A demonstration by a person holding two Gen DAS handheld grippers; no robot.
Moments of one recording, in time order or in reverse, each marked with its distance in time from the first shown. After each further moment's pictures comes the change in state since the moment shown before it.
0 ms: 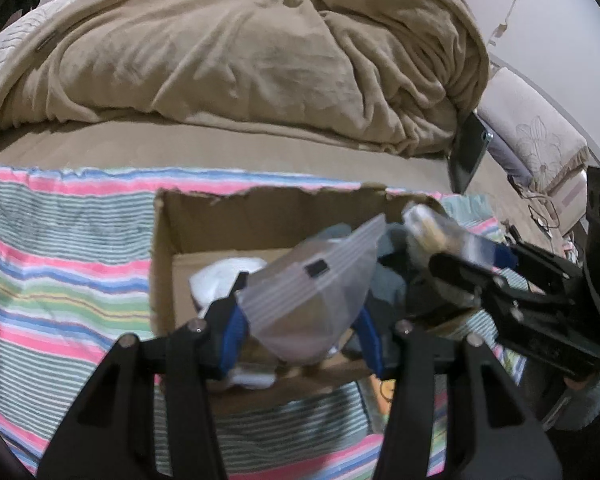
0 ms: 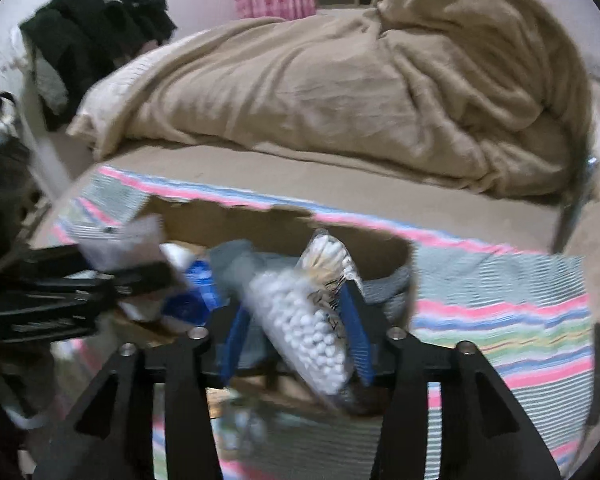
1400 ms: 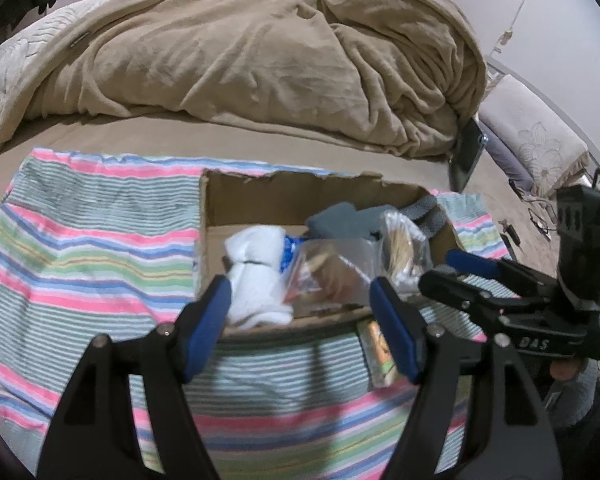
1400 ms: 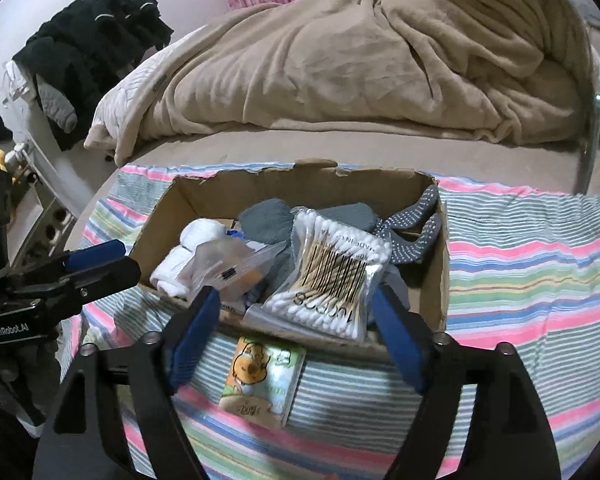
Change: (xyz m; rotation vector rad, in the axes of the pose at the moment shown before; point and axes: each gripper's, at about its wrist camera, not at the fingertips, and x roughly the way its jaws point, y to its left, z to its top) left arm -0.054 0.007 -0.025 -0.025 -0.022 0.034; right arm -0.010 0.006 -0.022 0.107 0.049 0.061
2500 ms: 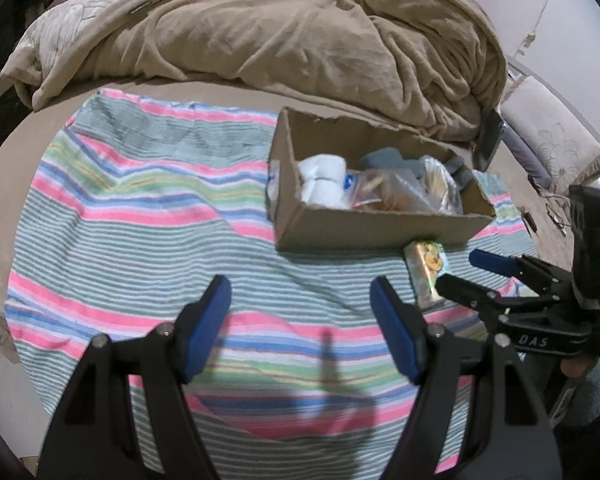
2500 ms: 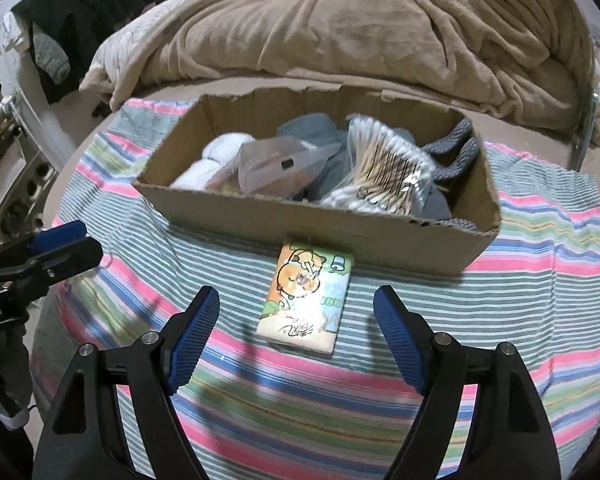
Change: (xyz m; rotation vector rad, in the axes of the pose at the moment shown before) left arm -0.033 0.039 -0.065 -0.058 0.024 0.077; right arm 0.012 0.050 -0.048 -0.075 0.116 -0.095
